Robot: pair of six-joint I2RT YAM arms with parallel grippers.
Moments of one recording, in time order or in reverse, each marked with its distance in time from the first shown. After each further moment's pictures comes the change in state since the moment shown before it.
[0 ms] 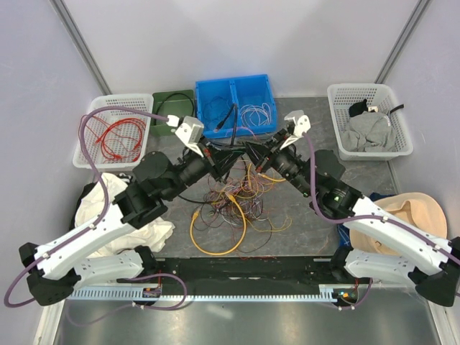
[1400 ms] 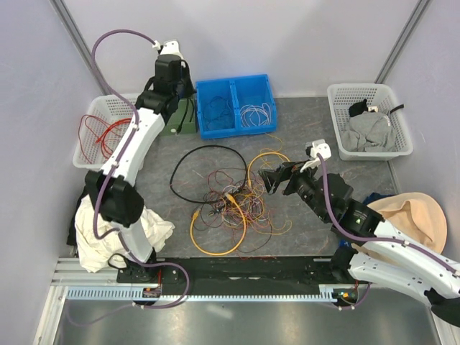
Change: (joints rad) left arm 0.658 0.820 0.782 -0.512 -0.188 0.001; right arm 0.007 -0.284 -0.235 -0.367 0.262 0.122
